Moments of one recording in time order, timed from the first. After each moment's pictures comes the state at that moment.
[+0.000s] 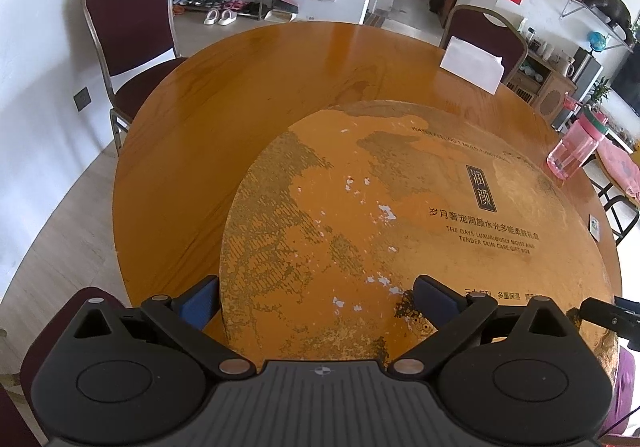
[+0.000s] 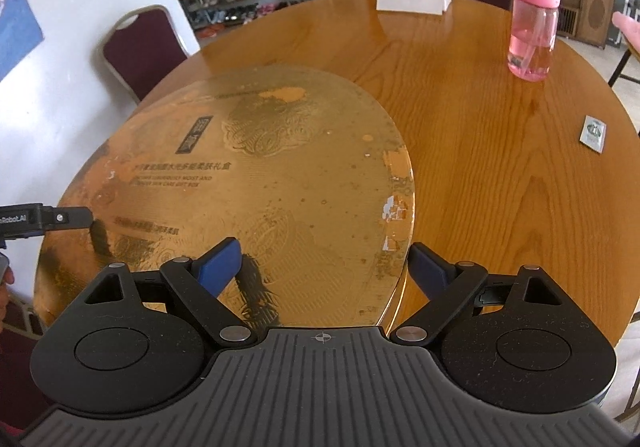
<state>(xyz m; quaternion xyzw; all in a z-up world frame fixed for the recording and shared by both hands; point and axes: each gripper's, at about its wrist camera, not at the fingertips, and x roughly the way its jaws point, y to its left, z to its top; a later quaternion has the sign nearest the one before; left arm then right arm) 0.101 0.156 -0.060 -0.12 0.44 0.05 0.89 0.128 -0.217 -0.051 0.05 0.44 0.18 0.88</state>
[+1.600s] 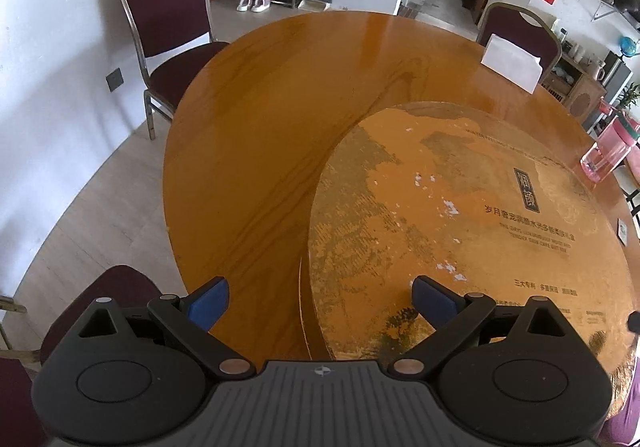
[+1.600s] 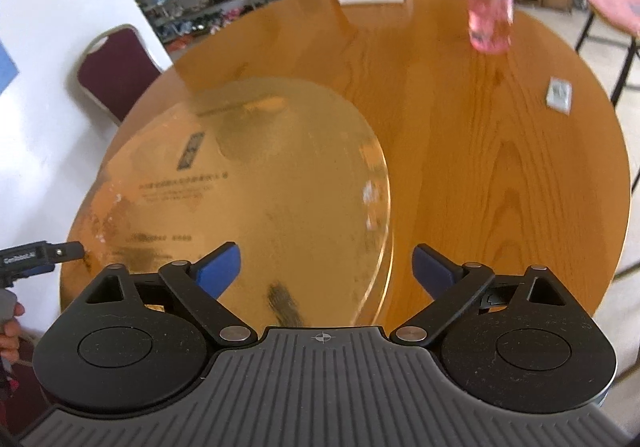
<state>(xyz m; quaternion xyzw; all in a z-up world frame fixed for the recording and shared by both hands) 0.090 0.184 -0.060 -0.13 0.46 0.10 0.88 0.107 -0.226 -0.041 0.10 0.47 0.12 0.87</state>
